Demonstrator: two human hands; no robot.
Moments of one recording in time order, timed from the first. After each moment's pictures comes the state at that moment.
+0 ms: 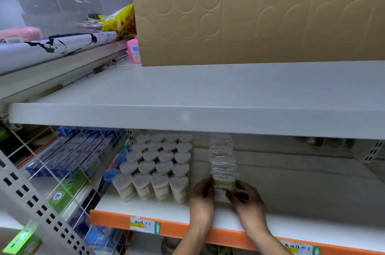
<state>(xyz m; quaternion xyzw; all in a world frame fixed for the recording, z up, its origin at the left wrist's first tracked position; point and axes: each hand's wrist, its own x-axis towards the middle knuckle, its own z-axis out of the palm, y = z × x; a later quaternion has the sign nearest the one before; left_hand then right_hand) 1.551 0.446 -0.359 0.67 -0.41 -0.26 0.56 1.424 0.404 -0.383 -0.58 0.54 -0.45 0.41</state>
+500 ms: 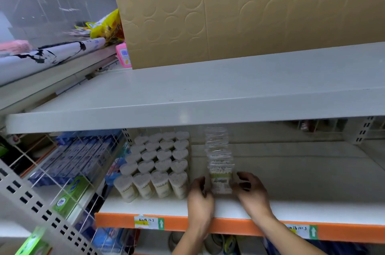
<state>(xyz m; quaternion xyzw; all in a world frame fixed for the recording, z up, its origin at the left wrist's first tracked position) 1.550 0.472 -0.346 0.75 -0.41 -0.25 0.45 1.410 0.405 -0.375 -0.56 0.55 -0.44 0.43</state>
